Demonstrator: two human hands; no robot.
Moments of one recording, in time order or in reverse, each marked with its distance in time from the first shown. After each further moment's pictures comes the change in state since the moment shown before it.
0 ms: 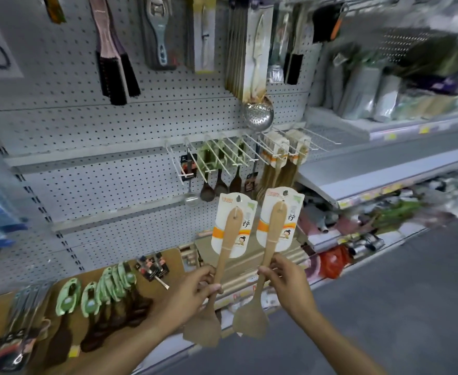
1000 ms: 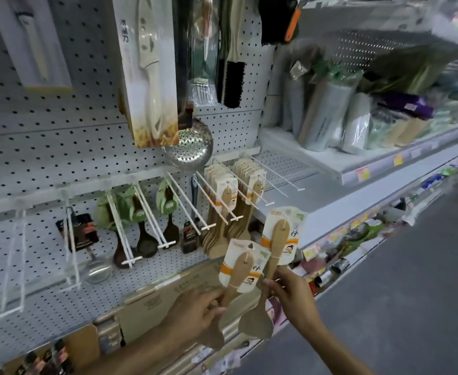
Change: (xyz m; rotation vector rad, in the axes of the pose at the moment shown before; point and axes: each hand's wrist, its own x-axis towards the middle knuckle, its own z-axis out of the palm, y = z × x) left_hand 0.371 0.022 0.104 0.379 -0.221 0.213; right_hand 0.281 0.140 -0.153 -0.076 0.076 0.061
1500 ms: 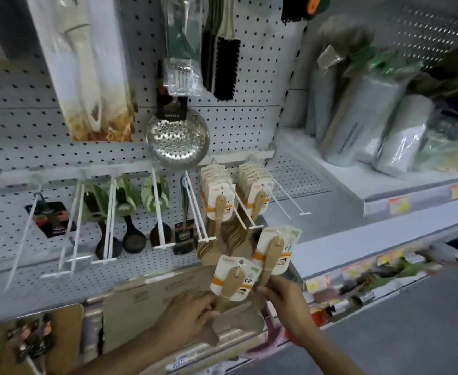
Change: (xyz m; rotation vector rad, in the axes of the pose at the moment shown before) left_hand 0.096 0.010 0.053 0.012 0.092 -0.144; right_hand 0.116 0.081 -0.044 -0.054 -0.250 -0.074
